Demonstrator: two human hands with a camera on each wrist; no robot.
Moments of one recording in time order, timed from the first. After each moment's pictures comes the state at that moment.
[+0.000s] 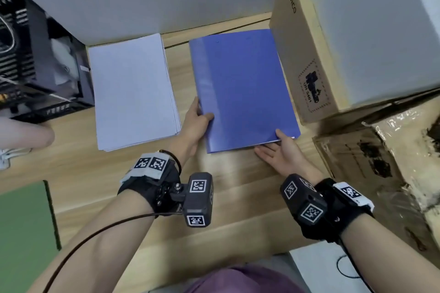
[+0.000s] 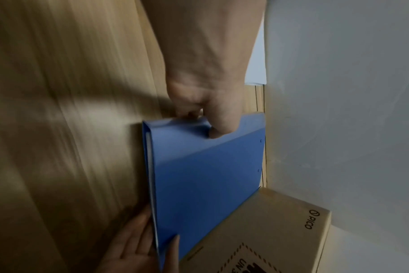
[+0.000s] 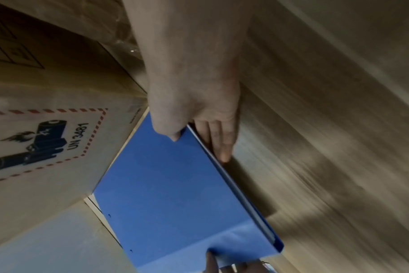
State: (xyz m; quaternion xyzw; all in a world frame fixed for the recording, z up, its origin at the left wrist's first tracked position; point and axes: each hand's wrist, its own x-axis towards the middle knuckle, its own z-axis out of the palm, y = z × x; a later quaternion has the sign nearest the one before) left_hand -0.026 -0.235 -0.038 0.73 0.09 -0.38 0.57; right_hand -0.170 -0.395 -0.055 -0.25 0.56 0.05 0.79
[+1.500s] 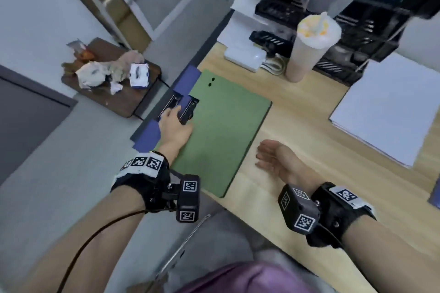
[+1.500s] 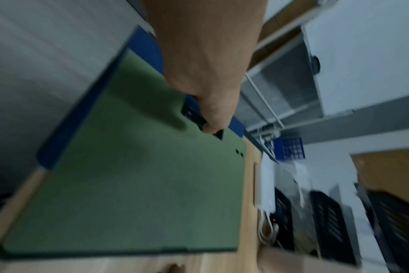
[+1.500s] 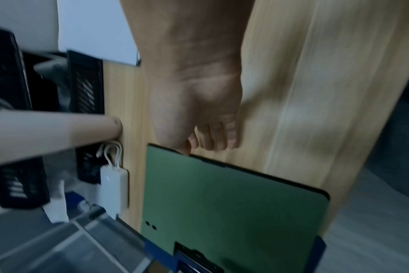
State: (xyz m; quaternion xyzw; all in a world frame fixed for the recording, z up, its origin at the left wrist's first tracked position) left_hand -0.135 0.352 -0.024 0.83 0.41 -0.09 0.35; right_hand -0.099 0.085 -0.040 -0.58 0.27 0.42 0.64
